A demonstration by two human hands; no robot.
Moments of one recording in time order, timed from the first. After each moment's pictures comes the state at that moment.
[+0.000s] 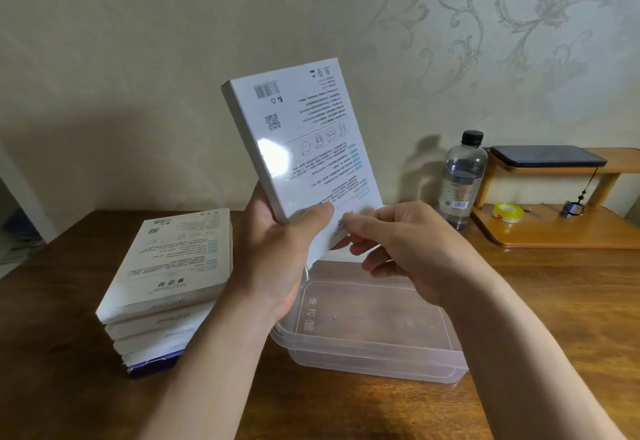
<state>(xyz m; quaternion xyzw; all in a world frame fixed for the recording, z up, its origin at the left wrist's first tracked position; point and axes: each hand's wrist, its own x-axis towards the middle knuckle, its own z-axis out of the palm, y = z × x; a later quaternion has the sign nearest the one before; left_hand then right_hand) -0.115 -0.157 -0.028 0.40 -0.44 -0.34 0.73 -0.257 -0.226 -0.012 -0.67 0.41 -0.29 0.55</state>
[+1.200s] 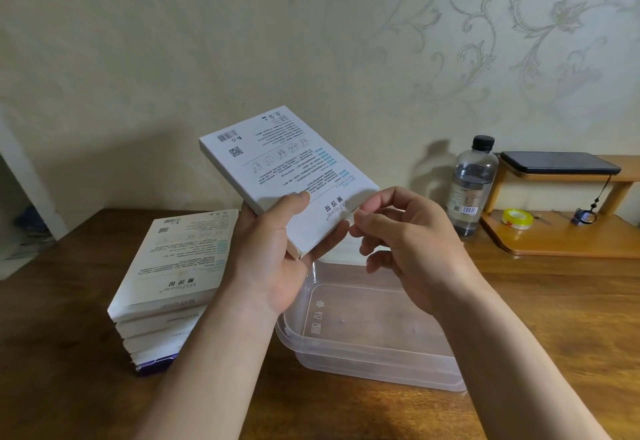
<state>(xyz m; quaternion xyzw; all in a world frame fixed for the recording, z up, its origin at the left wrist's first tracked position) -0.100 -0.159 -0.027 0.34 -0.27 -0.45 0.78 -0.246 -0.220 -0.017 -0.60 0.29 -0.43 0.60</state>
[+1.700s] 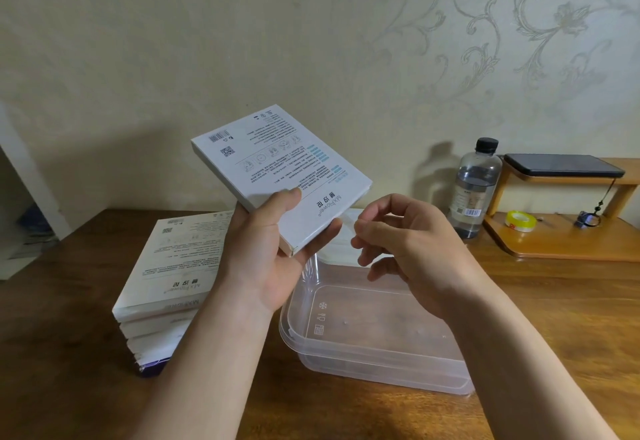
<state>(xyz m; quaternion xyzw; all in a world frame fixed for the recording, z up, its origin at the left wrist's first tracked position) -0.089 -0.157 -0.025 0.33 -0.25 -0.45 0.79 -0.248 -0.220 -0.017 -0.64 0.31 -0.39 0.59</state>
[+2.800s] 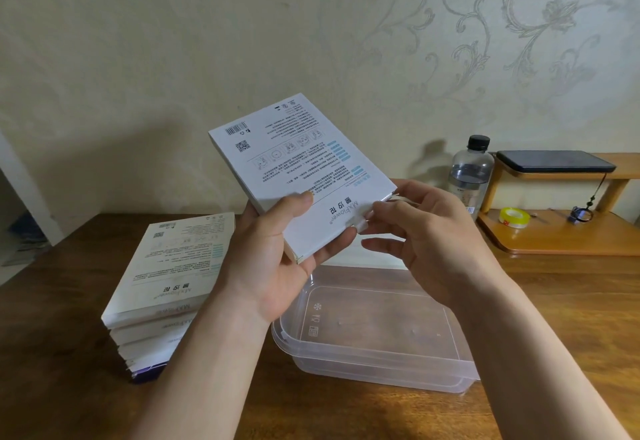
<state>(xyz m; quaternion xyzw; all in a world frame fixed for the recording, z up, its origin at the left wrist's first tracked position) -0.104 -0.155 -0.022 0.30 -0.31 -0.50 0.75 -0.259 -0.231 -0.011 -0.58 0.28 -0.44 0.63</state>
